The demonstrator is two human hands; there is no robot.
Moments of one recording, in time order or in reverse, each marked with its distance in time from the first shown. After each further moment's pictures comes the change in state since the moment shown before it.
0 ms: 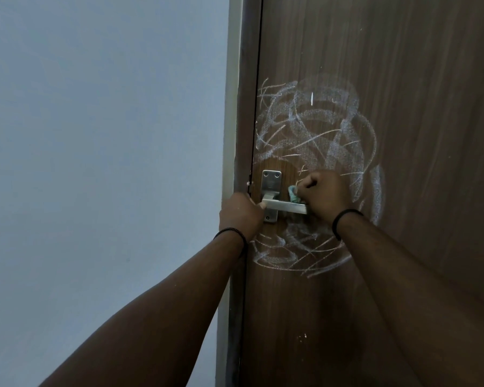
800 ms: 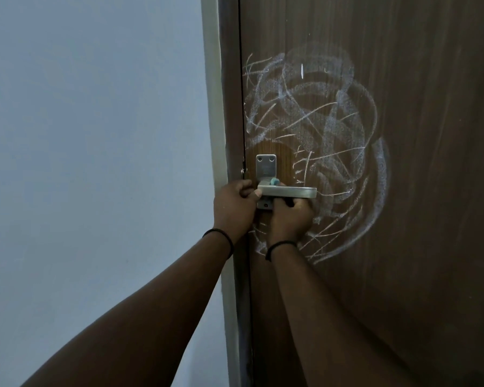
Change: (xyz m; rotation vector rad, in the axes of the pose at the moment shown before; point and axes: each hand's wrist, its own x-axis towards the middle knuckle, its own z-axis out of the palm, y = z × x) left_hand 0.003 -0.022 0.007 -0.098 0.070 0.195; right_hand -0.048 0.005 0.125 0.730 0.567 0.383
